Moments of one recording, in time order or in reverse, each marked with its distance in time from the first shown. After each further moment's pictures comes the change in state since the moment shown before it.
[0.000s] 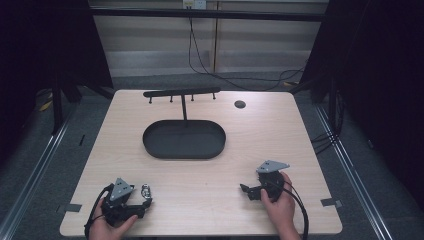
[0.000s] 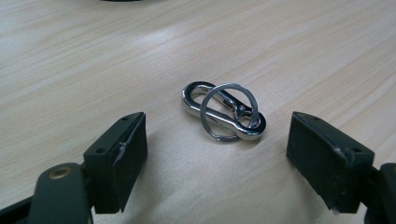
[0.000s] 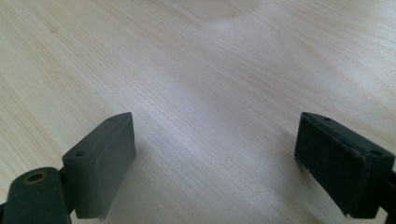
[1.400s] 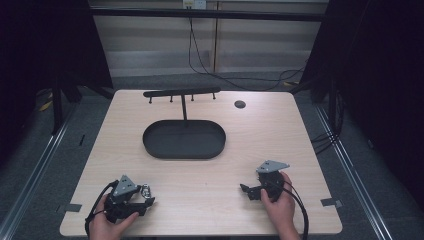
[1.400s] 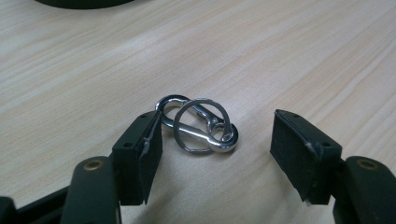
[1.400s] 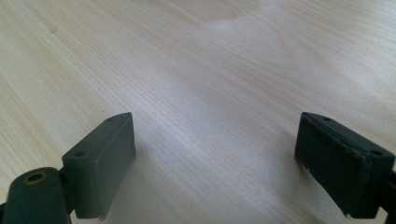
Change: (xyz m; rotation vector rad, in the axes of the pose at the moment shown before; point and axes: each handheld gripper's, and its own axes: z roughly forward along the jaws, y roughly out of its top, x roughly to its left) left arm -0.003 0.014 0.001 0.046 -0.085 0.044; right arm 0.000 0.000 0.000 0.001 0.000 0.001
